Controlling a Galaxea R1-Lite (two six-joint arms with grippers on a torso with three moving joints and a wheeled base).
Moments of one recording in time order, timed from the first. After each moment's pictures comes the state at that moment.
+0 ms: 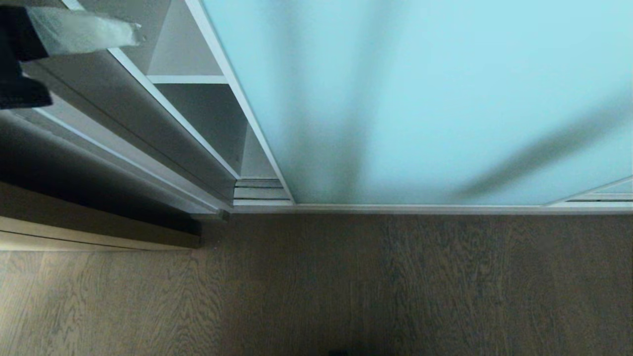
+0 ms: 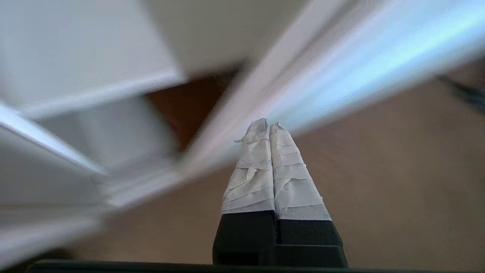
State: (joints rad) left arm -0.44 1.16 -1.31 0.05 -0.12 0.05; right arm 0.00 0.00 0.00 -0.01 -0.01 0.01
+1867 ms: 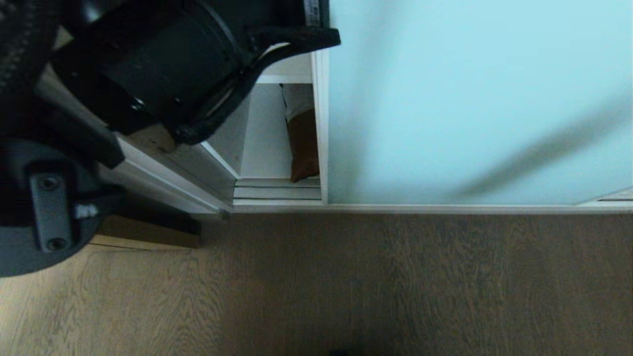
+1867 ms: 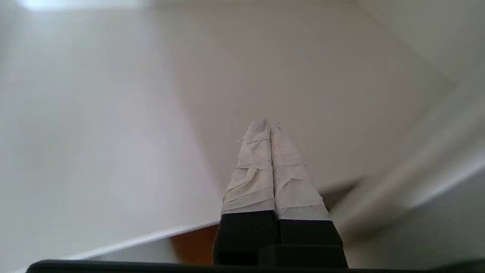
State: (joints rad) left arm -0.86 1.64 -1.36 -0.84 0.36 0.36; right arm 0.00 0.00 0.00 -0.01 -0.01 0.01
